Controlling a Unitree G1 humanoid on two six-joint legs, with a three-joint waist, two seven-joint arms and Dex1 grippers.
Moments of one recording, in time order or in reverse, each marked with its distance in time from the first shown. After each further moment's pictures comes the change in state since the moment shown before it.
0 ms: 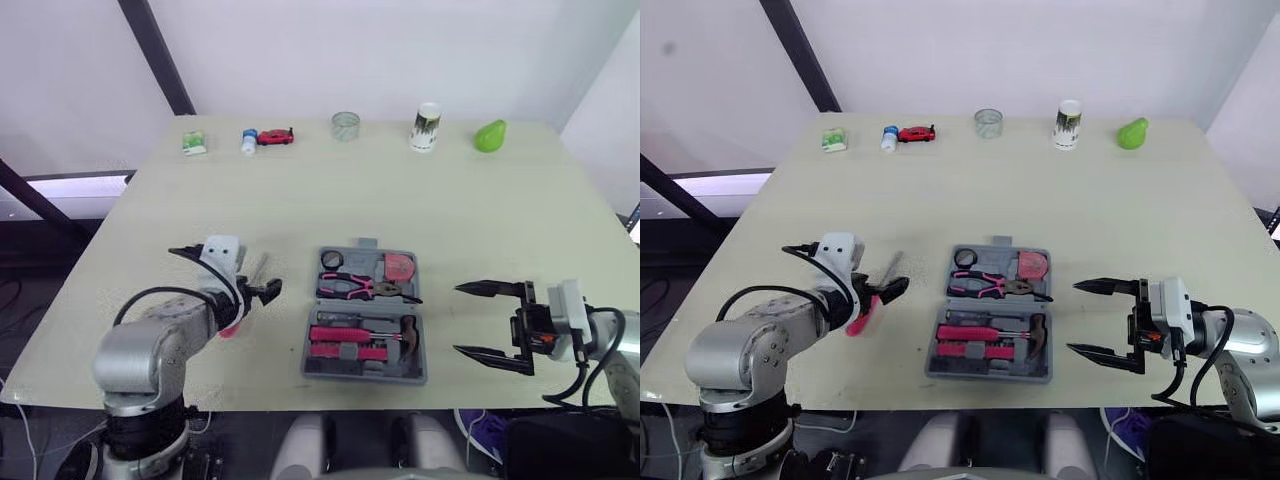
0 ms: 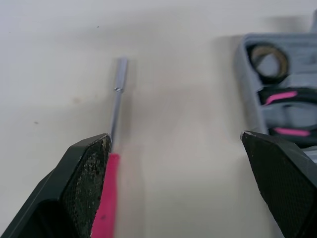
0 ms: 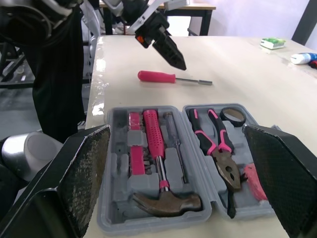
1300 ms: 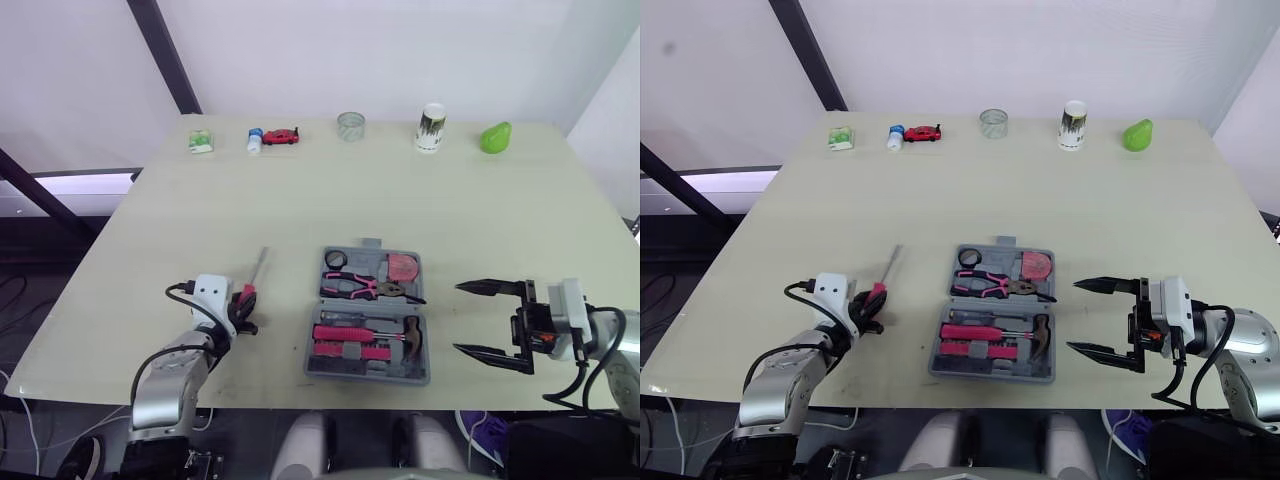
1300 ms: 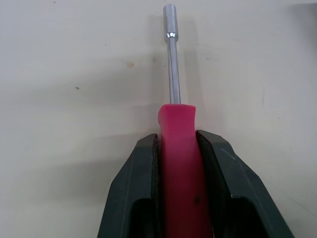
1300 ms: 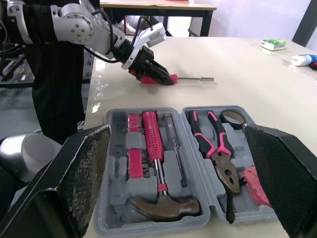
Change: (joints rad) left arm 0.216 -0.015 -0.060 0.469 0.109 -0.853 -0.138; right arm 0.000 -0.001 -0.002 -0.003 0.000 0.000 -0.008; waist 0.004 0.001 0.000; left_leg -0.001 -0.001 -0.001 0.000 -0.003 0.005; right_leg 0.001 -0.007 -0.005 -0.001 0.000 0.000
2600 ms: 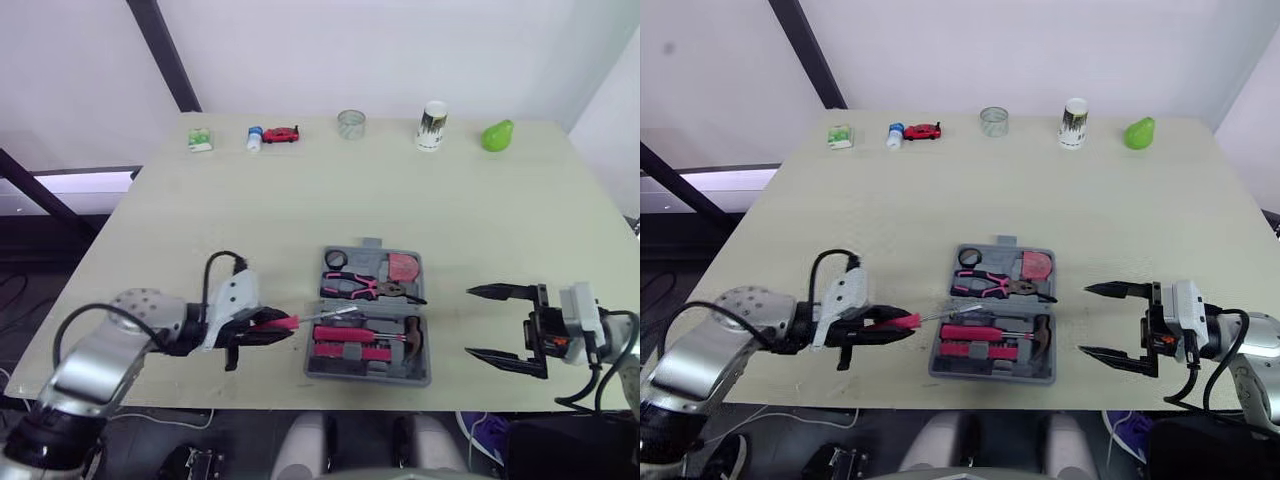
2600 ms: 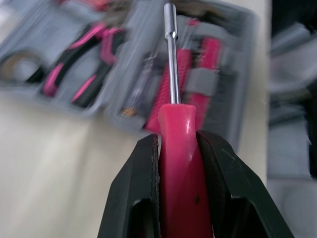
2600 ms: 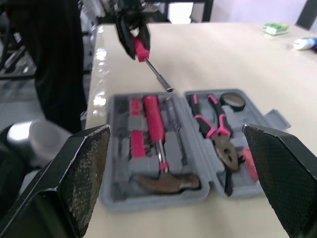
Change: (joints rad) left arm -0.182 0.610 -0.332 -0.242 -0.096 -0.096 -0.897; right arm 0.034 -0.061 -0.055 0.036 0.006 -0.008 0.070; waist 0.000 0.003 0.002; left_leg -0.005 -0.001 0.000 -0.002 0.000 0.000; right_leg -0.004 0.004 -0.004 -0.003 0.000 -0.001
